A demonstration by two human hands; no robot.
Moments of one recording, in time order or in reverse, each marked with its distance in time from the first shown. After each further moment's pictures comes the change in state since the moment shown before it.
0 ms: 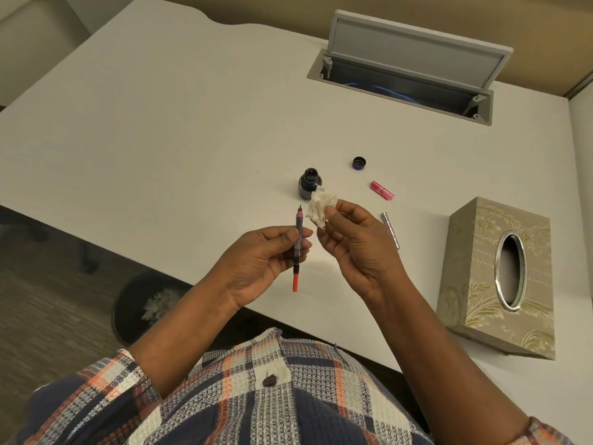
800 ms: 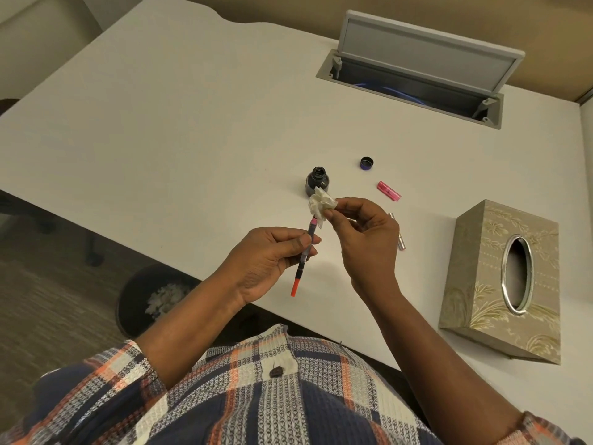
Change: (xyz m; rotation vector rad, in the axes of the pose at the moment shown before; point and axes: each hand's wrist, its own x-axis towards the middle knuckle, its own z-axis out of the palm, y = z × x) left_hand -0.004 -0.002 0.000 0.183 0.034 0.052; right_hand 0.004 0.014 0.003 -0.633 0.127 -0.569
